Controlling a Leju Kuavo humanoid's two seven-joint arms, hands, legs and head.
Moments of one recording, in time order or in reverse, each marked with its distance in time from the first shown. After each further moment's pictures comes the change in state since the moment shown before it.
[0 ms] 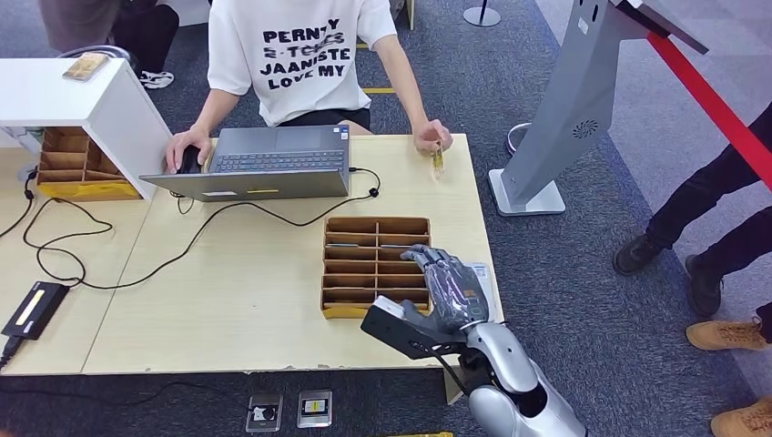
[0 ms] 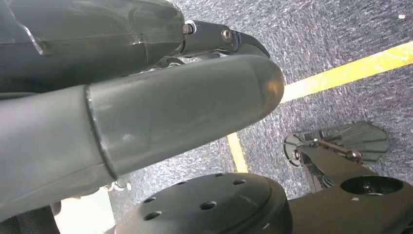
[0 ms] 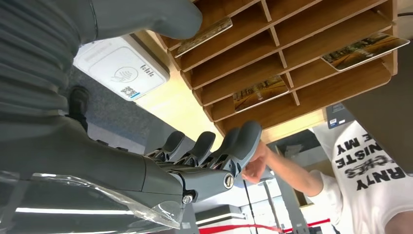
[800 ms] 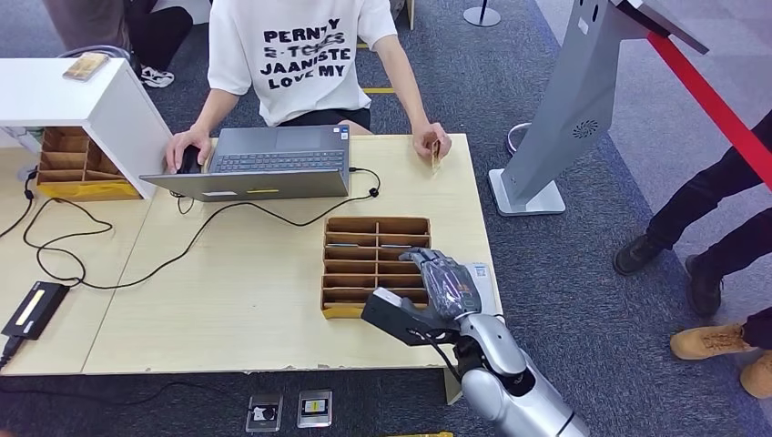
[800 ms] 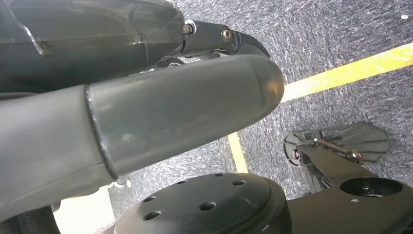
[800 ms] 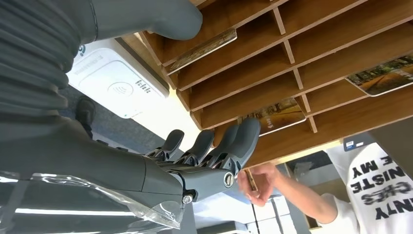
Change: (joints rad) left arm 0.000 -0.001 0.002 0.000 0.013 0.011 0.000; right arm -0.061 0.033 0.011 0.179 -0.054 -0.029 -0.041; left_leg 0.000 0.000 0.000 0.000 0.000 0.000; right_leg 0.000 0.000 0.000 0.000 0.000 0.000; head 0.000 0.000
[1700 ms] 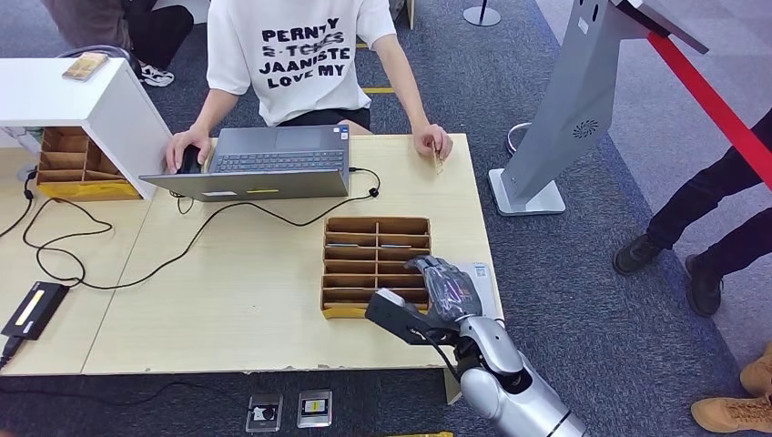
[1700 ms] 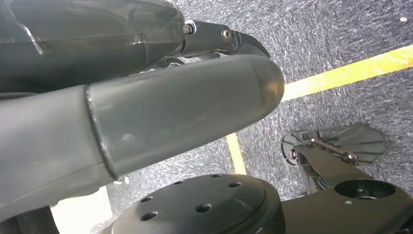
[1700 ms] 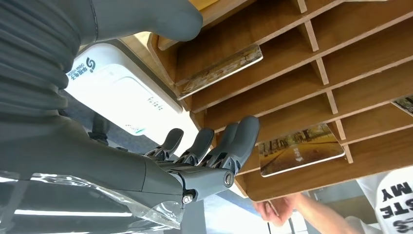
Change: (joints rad) left arm 0.000 0.001 0.024 0.000 -0.004 -0.001 0.000; right arm -0.011 0.003 0.016 0.078 -0.027 -0.013 0.028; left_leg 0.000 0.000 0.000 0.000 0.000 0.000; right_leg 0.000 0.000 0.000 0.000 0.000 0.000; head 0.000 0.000
